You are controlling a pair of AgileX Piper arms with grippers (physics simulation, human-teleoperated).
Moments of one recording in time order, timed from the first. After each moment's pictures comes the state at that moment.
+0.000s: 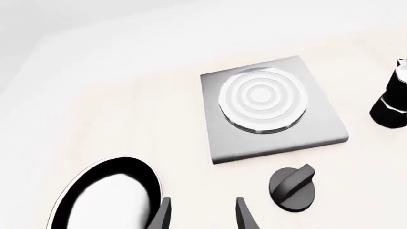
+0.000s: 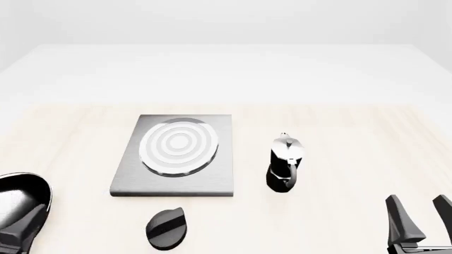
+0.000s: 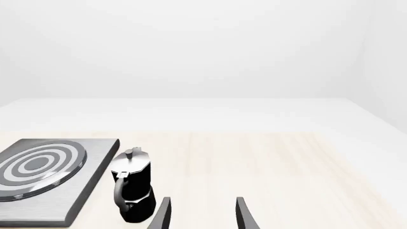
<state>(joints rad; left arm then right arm) -0.03 0.18 -0.53 0.79 0.18 0.00 0.01 0.00 0.00 0.00</state>
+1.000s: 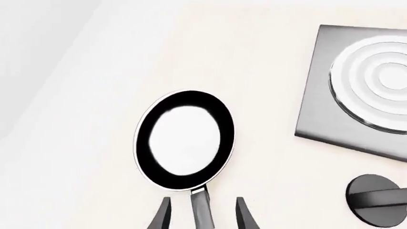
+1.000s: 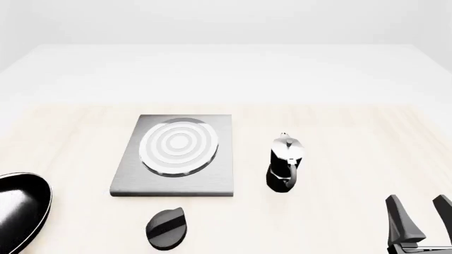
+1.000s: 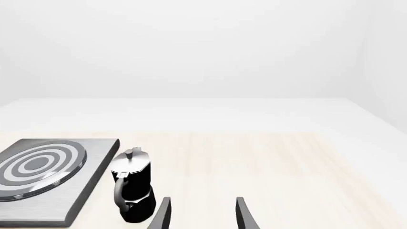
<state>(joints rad) 0.53 0.34 -0.71 1.03 0.30 0.00 0.01 0.00 0.00 0.00</state>
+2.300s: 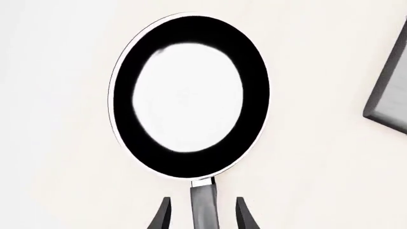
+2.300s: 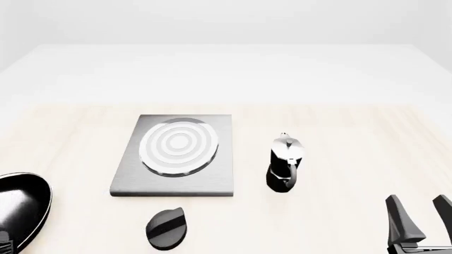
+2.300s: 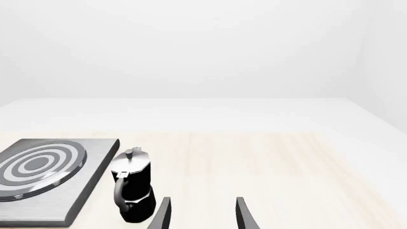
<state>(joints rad) 0.75 0.71 -0.37 0.65 0.35 0.00 0.01 0.00 0.00 0.00</state>
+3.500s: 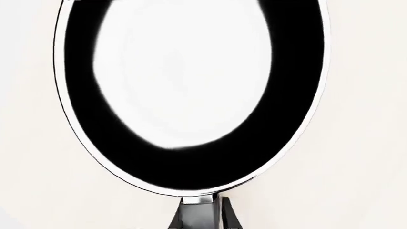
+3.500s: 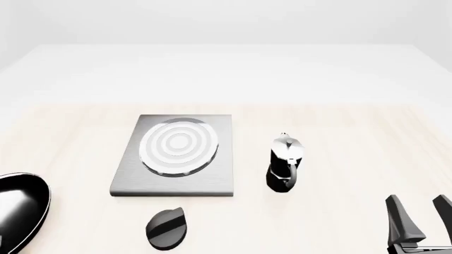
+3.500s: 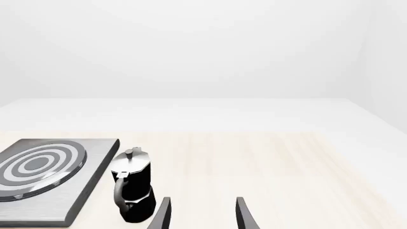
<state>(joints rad) 0.90 1.14 -0.14 0.16 0.49 0.00 0.01 0.00 0.00 0.00</state>
